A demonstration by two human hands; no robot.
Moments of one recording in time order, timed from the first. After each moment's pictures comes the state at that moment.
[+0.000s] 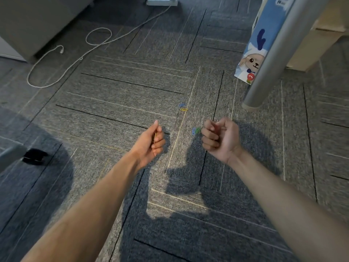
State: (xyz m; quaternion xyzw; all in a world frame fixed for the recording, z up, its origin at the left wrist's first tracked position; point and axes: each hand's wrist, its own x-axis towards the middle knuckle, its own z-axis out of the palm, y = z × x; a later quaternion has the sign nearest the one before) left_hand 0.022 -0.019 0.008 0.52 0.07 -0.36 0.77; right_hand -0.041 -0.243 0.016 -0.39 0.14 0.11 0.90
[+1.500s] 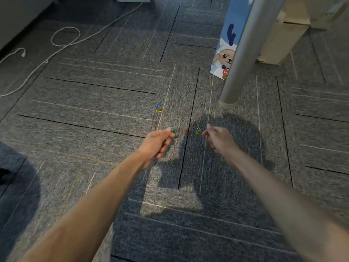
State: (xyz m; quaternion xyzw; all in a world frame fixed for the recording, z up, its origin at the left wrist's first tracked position) left_hand 0.015 -0.102 0.005 0.68 0.01 -0.40 0.62; right_hand -0.060 -0.309 -0.003 -0.76 0.29 0.09 0.58
